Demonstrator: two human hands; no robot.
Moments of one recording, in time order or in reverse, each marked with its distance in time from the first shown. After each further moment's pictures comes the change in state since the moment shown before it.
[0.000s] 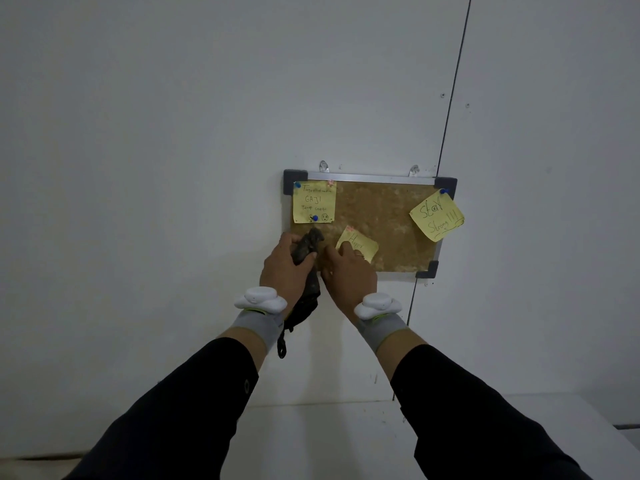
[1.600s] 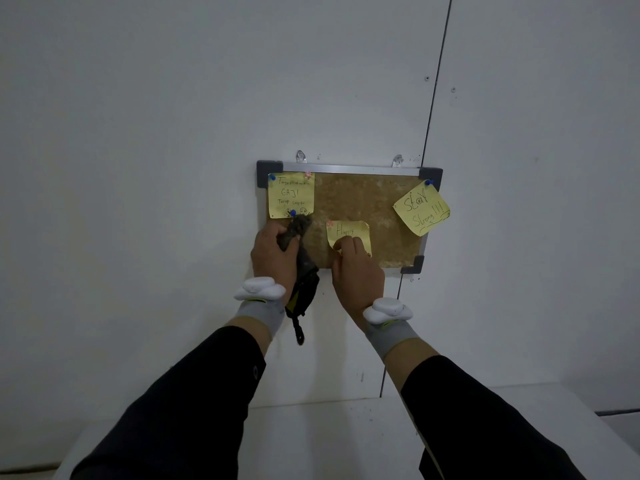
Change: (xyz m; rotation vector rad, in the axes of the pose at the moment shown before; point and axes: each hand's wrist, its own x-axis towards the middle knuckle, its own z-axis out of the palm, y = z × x) left_hand 0.018 0.015 0.035 -0.001 0.274 0.013; right_hand -0.008 0.037 -0.009 0.121 0.138 0.116
